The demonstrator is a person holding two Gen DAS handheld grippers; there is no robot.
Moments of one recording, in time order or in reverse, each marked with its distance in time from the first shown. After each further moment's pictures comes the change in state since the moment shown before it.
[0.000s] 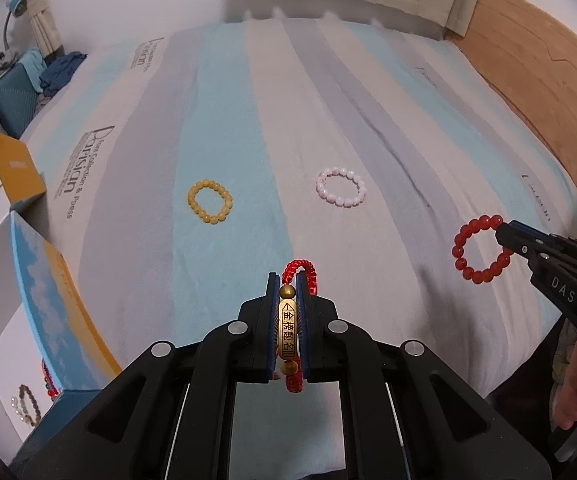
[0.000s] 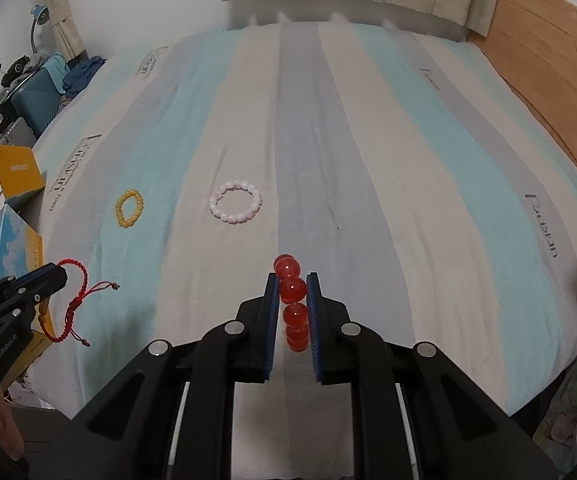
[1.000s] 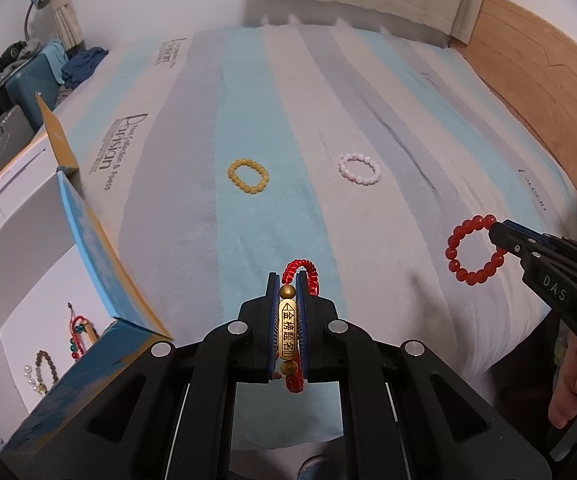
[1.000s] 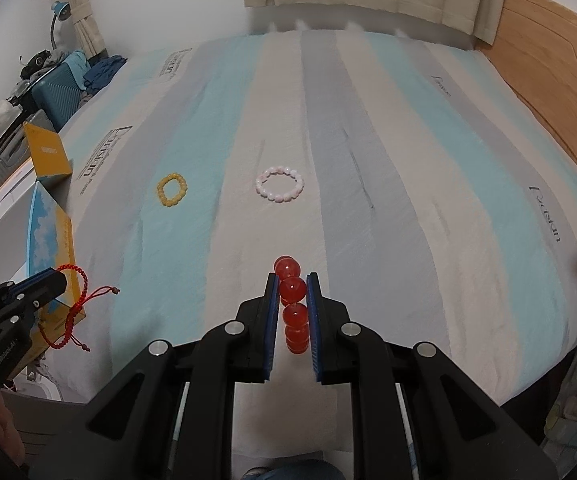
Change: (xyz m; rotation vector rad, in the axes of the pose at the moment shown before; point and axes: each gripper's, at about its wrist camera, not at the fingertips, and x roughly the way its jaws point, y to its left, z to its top) left arm -0.050 0.035 -0.052 -0.020 -0.021 0.021; right arm -0.035 0.048 -0.041 -0.016 -0.023 0.025
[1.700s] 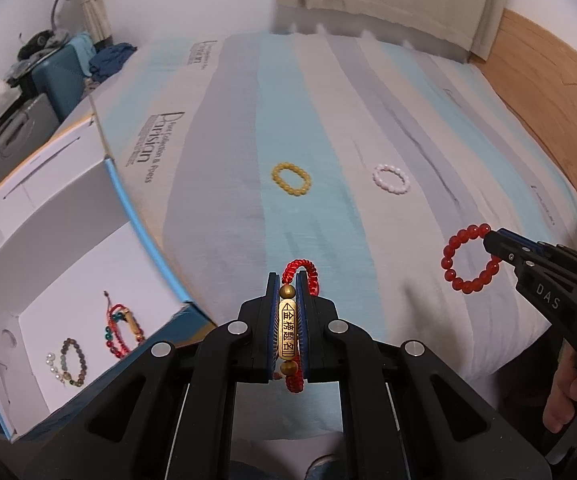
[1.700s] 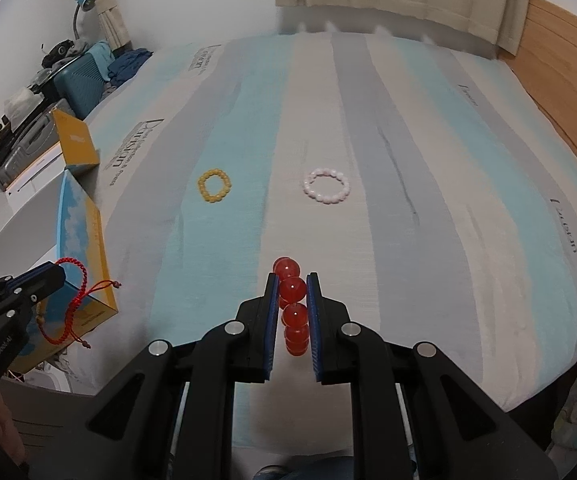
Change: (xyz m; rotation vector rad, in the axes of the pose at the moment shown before) left arm -0.029 0.048 -0.009 -0.059 -0.023 0.044; right arm -0.007 0.053 0.002 -0.049 -0.002 0.062
